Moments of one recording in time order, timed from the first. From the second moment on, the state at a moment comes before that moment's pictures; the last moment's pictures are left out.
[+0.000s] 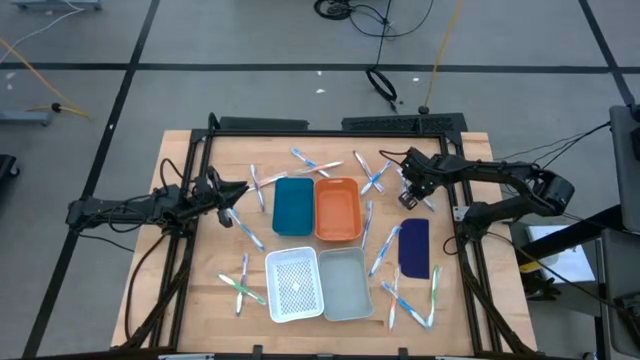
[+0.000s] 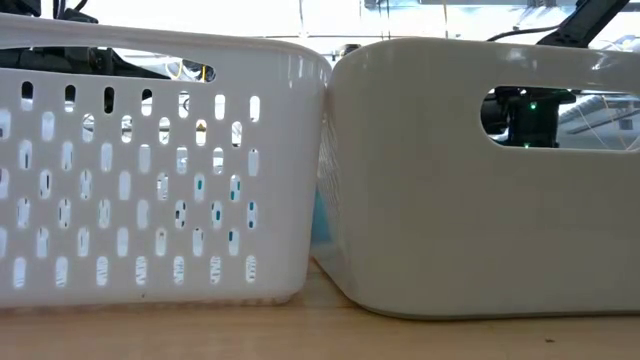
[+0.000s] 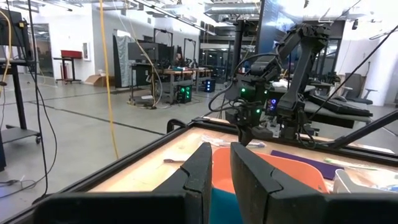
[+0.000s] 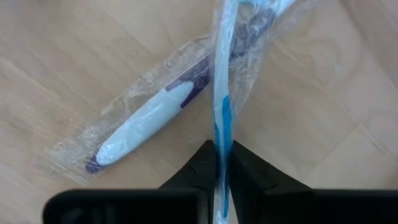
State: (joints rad) left arm 0.02 0.14 0.01 0.27 -0.34 -0.03; right arm -0.69 1.34 0.49 -0.60 0.09 0.15
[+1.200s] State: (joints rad) left arm 0.02 0.14 0.01 0.42 -0.33 -0.25; right arm -0.66 0.92 0.73 -0.20 -0.54 0.11
